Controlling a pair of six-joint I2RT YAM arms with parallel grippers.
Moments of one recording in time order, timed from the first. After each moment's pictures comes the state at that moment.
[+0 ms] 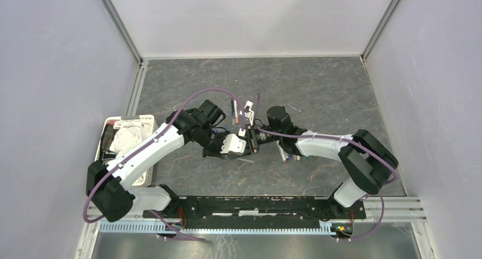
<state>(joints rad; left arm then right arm) -0.70 1.26 1.09 -1.06 0.52 1.03 0.78 1.57 0.74 0.53 -0.94 0.77</state>
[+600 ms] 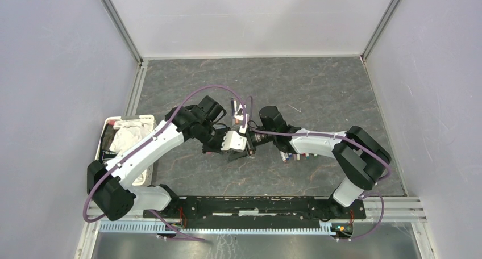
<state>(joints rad) -0.70 1.28 1.13 -1.08 0.47 1.04 0.81 1.65 0.82 0.43 -0.94 0.73</state>
